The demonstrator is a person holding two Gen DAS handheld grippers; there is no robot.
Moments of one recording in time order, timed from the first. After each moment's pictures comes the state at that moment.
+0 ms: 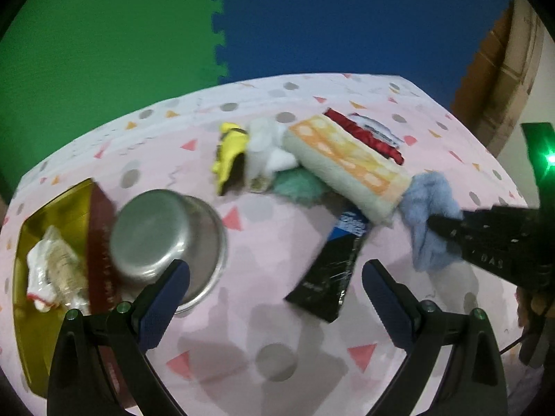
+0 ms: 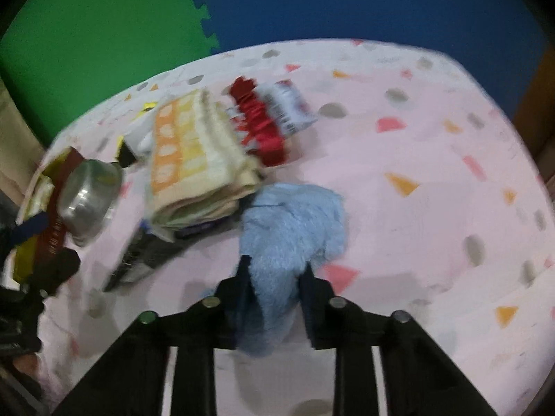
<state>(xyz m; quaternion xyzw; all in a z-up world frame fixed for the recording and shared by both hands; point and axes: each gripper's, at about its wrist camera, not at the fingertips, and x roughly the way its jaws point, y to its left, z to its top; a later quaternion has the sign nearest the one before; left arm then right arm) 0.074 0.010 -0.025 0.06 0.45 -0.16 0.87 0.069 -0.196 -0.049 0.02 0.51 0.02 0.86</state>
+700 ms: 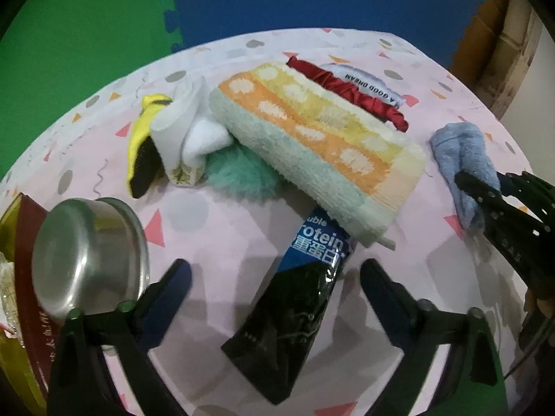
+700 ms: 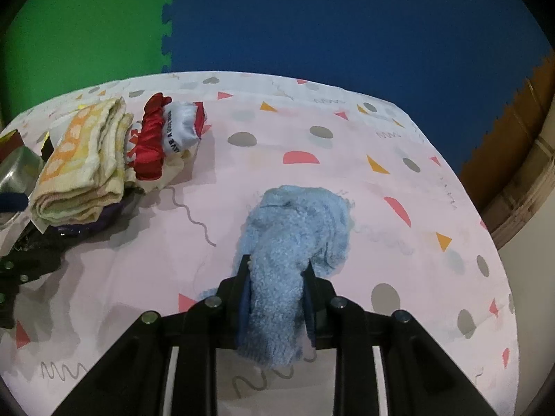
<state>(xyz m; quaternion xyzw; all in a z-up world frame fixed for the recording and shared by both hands) 0.114 -0.048 -0.078 0.09 0.51 -0.18 0.84 0.070 -0.243 -0.073 -0.06 0.43 -0.06 0.90</state>
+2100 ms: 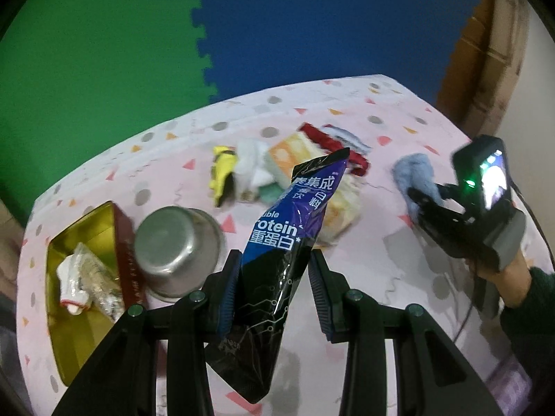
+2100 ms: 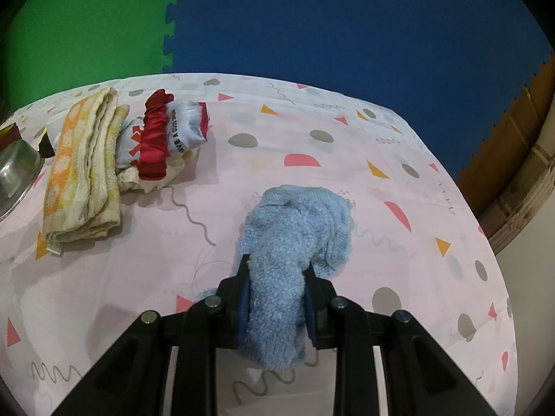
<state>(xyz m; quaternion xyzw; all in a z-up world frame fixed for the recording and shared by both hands) 0.041 0.002 0.029 0.10 0.44 -0.15 0.88 0.069 -0.238 -0.075 -0.08 0.43 -0.06 0.90</state>
